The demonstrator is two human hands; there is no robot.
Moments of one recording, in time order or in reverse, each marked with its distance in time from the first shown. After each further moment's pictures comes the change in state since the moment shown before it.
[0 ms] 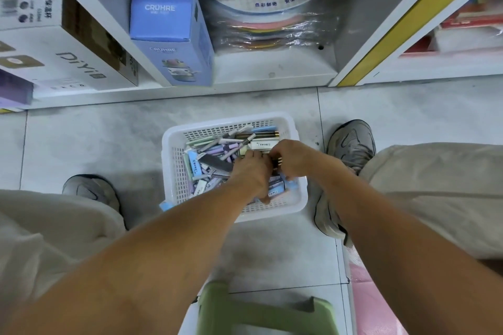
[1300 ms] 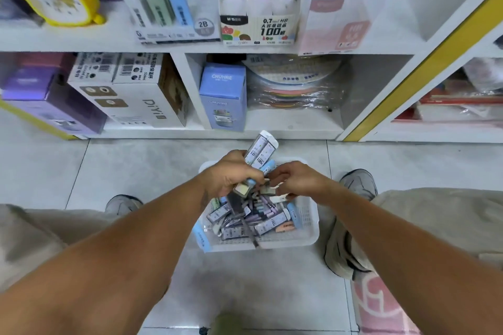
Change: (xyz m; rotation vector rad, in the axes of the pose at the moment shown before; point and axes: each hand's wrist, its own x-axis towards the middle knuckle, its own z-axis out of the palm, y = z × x) left_hand -0.098 -0.090 -0.080 -1.430 0.212 -0.022; right_hand -0.052 -0.064 -0.027 0.582 0.078 -0.093
